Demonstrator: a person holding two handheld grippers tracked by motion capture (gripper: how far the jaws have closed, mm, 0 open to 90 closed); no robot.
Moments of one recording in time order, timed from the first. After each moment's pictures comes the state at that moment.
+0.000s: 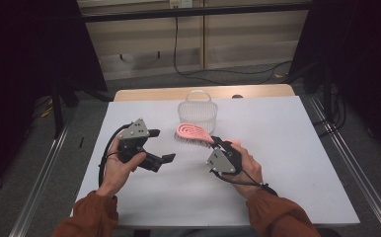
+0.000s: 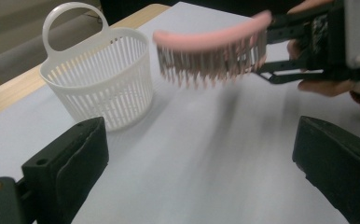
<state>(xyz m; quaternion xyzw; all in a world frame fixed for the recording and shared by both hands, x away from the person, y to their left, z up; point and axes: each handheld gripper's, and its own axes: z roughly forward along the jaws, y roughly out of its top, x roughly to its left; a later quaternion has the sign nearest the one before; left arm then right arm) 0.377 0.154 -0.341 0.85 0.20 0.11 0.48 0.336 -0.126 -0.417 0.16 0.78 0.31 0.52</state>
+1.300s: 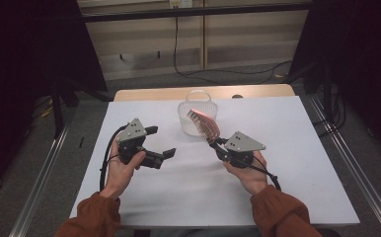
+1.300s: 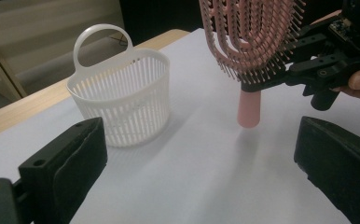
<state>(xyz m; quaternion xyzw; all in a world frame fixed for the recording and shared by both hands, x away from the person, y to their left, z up) 0.379 0.156 -0.347 0.81 0.23 0.14 0.53 0.346 -0.151 -0.402 0.28 0.74 0.53 0.31</state>
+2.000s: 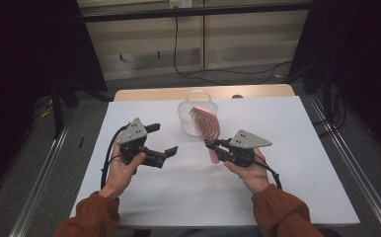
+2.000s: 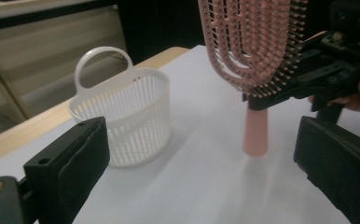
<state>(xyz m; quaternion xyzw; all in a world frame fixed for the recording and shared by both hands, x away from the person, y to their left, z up) 0.377 0.148 -0.349 0.80 0.20 0.17 0.54 0.349 -0.156 -0.404 0.29 0.72 0.59 0.23</state>
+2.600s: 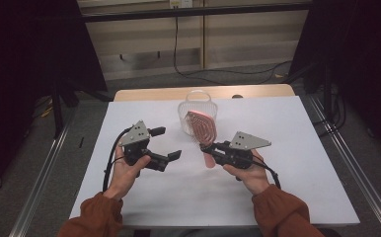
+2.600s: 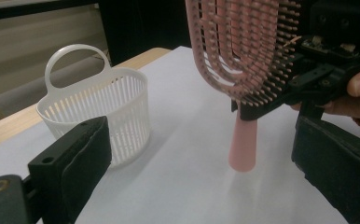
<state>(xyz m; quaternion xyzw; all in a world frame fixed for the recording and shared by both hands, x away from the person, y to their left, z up) 0.376 0.145 -0.354 0.79 0.19 0.12 0.57 0.346 -0.151 -0.404 0.25 0.72 0.62 0.18</state>
